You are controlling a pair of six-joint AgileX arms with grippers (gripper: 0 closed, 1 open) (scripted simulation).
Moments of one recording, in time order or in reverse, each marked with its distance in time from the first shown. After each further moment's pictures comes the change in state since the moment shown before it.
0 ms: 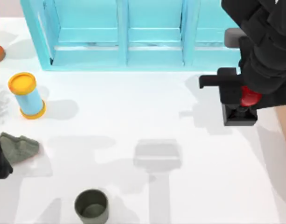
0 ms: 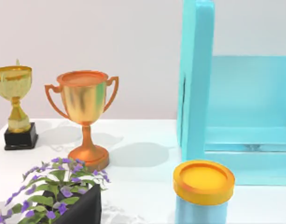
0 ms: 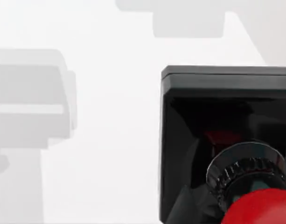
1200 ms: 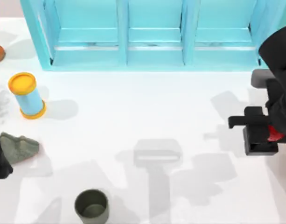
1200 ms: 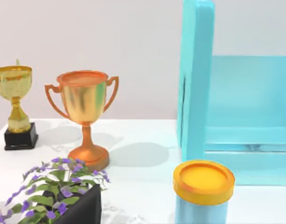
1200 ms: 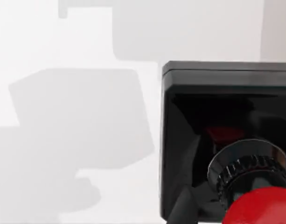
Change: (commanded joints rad) left arm 0.000 0.000 0.000 0.000 0.000 0.000; right arm -0.095 -0.182 -0.438 0.284 -0.022 -0.096
